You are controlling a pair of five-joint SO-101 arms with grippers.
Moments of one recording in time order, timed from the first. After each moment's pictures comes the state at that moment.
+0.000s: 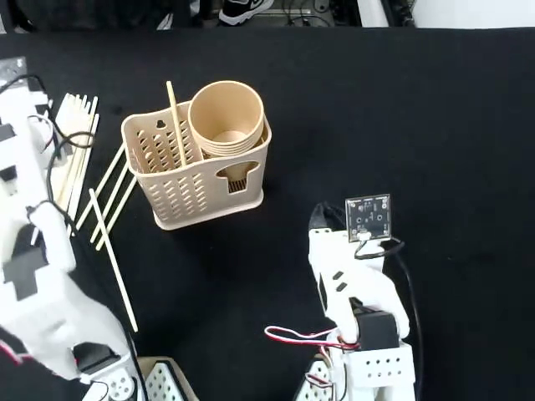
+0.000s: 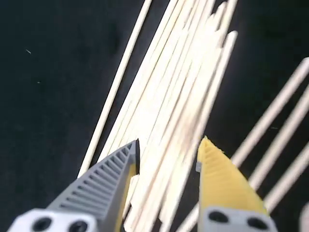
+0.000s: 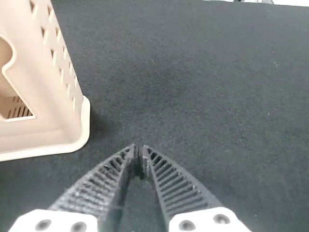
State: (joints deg) left arm -32.2 12.4 0.8 53.3 -12.7; right arm -5.5 -103.1 96.7 44.6 1.4
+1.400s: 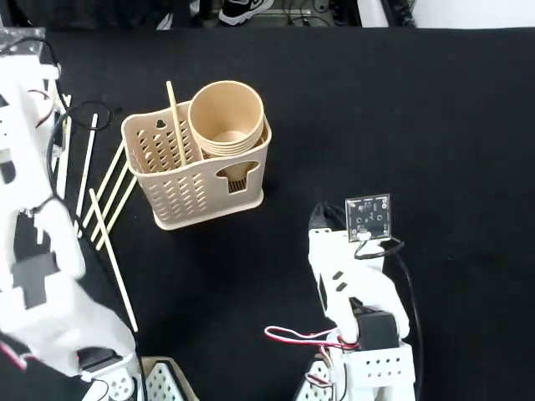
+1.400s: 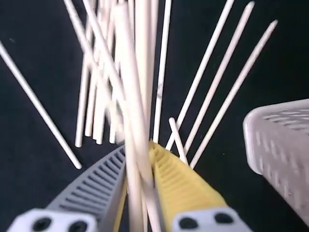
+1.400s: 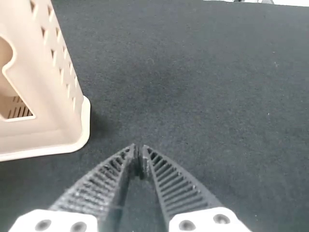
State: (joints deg) left arm -27.5 9.4 -25.5 92.1 -19.0; right arm -5.5 -103.1 96.7 44.6 1.4
